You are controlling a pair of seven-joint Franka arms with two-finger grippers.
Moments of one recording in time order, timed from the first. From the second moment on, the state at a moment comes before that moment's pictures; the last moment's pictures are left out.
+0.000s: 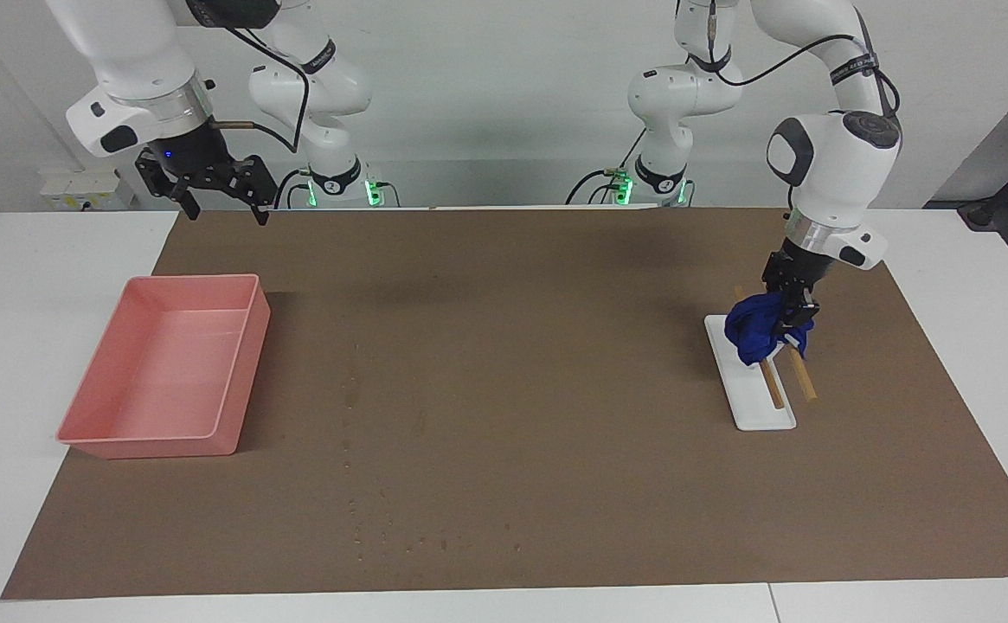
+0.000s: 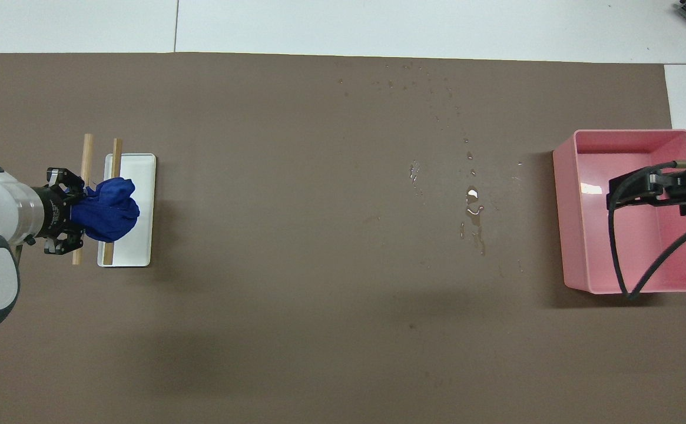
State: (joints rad) left arm 0.08 -0.09 -0.07 -2.23 -0.04 2.35 -1.40; right arm 0.01 -0.01 0.04 -1.51 -0.03 1.45 0.15
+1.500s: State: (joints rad) left arm -0.30 -0.08 -0.25 -1.93 -0.33 2.19 -2.09; right arm 0.10 -0.01 0.06 -1.52 0.13 1.52 0.68
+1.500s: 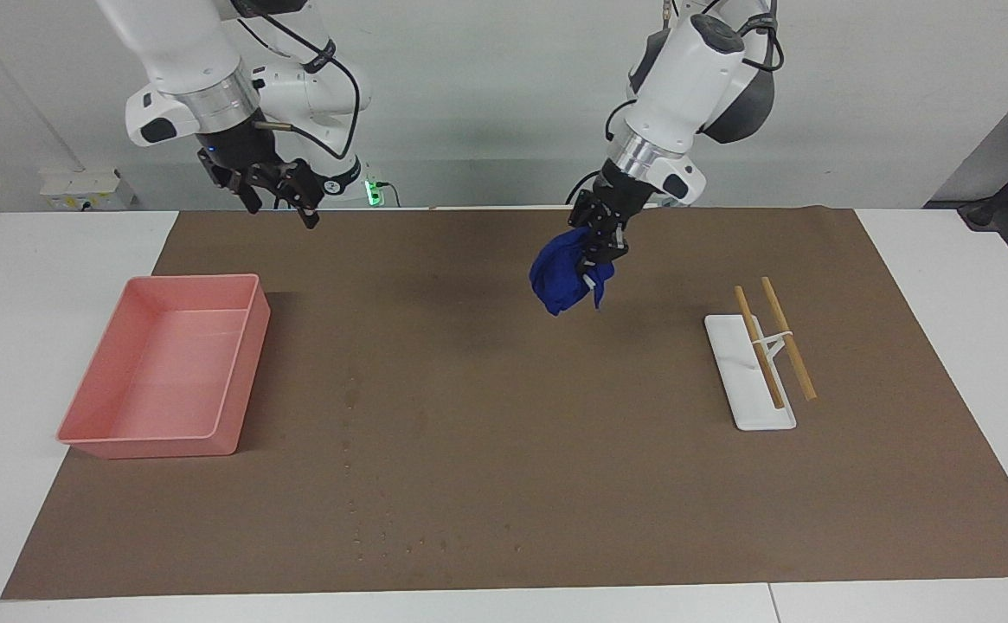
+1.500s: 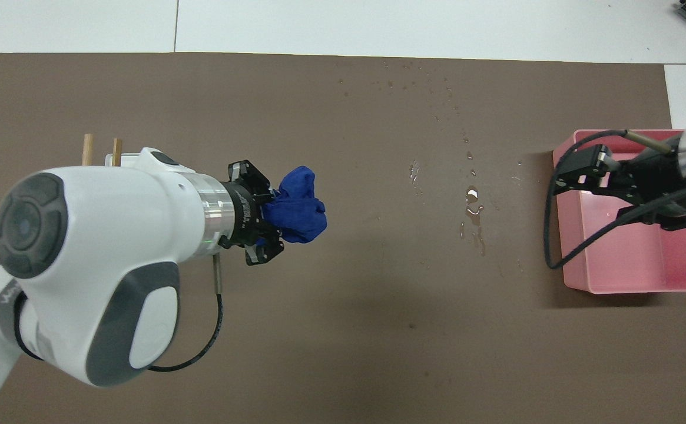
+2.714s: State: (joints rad) left arm -0.46 -0.06 -0.26 -1.86 -0.23 2.42 -2.48; right arm 0.33 0.05 0.06 -1.53 0.37 1.82 1.56
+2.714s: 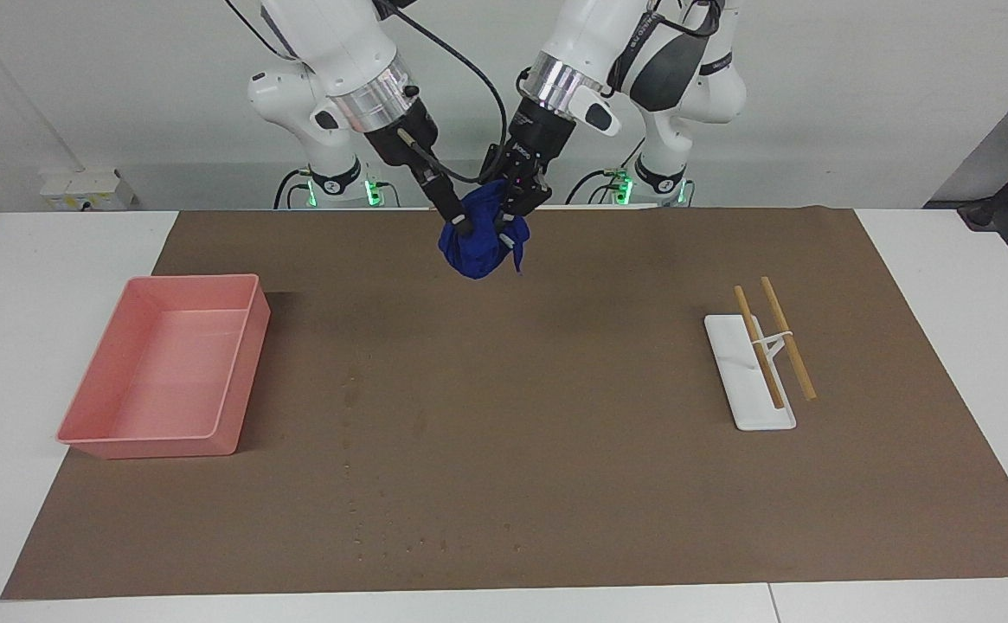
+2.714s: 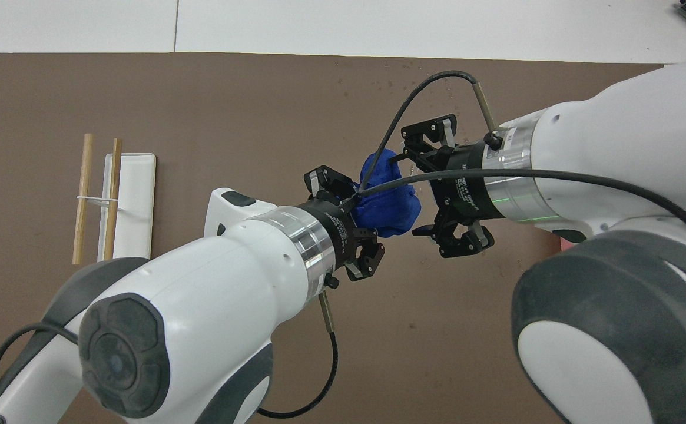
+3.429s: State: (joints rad) left arm -0.46 -0.07 -0.26 -1.84 -0.22 2.43 -2.49; right arm 0.34 0.04 0.06 -1.62 0.36 1.94 1.56
